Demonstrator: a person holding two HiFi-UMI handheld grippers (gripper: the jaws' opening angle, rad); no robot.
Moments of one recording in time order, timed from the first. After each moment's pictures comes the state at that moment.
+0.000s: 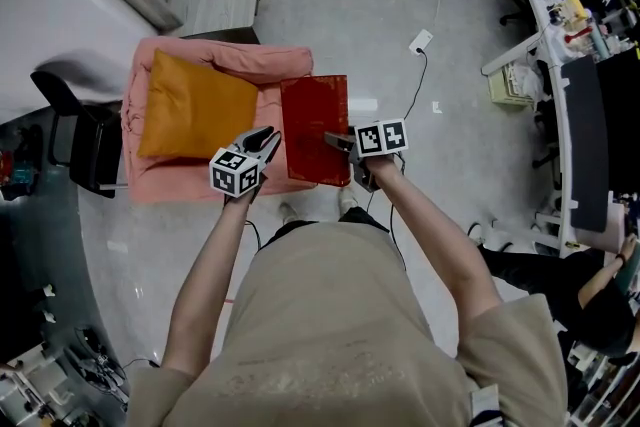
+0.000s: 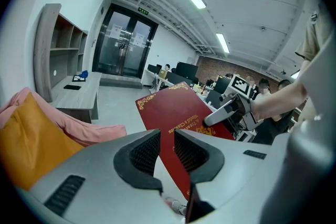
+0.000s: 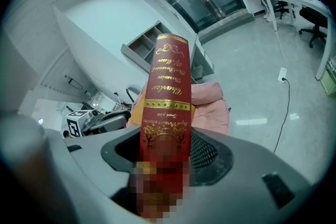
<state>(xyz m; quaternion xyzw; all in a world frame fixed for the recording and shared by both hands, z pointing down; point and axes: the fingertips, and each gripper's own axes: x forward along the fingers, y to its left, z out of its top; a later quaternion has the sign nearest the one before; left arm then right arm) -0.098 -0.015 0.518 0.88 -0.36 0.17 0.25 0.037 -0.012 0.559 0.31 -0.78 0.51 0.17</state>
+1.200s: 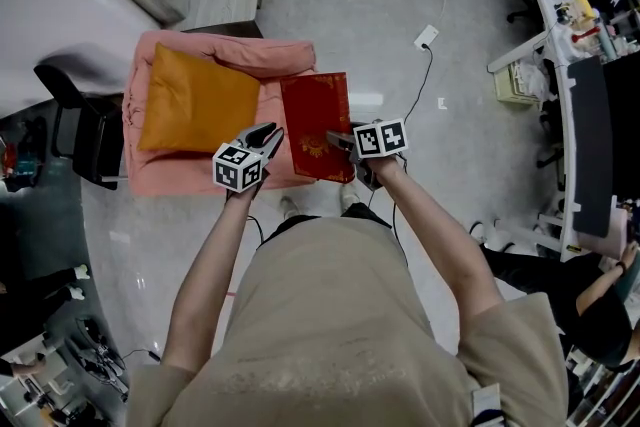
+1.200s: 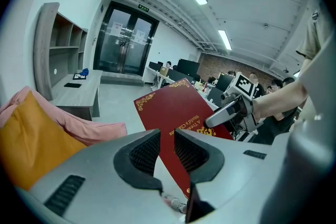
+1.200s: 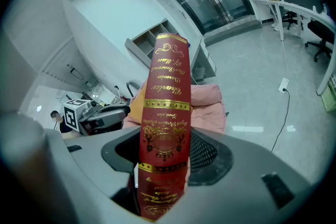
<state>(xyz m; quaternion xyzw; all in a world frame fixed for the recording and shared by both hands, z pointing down) -0.082 -0.014 0.525 0.88 -0.36 0.19 0.26 0.051 -0.009 0.569 0.31 -0.80 0.48 0.20</state>
